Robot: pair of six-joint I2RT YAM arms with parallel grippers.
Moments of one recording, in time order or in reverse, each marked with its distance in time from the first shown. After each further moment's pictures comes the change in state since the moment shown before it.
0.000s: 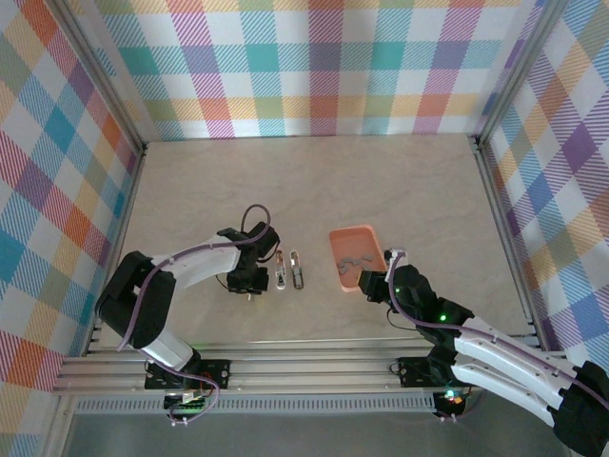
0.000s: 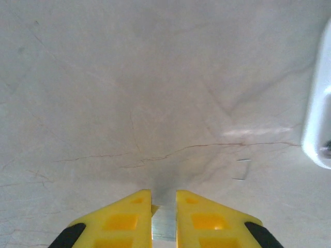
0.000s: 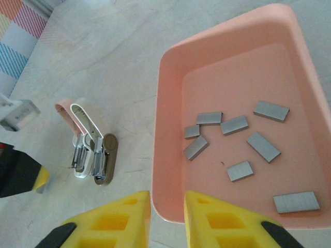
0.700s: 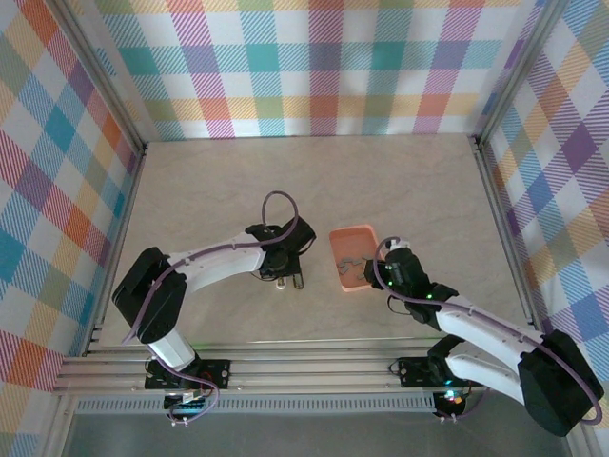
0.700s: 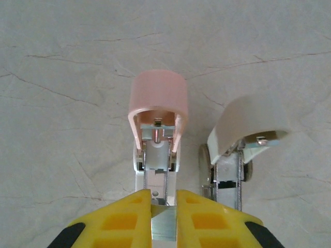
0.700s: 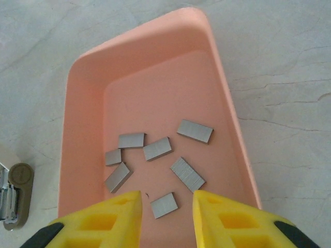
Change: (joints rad) left arm -0.211 0.095 0.203 0.085 -0.205 -0.324; right arm -0.180 0.292 0.050 0.086 -0.033 -0.103
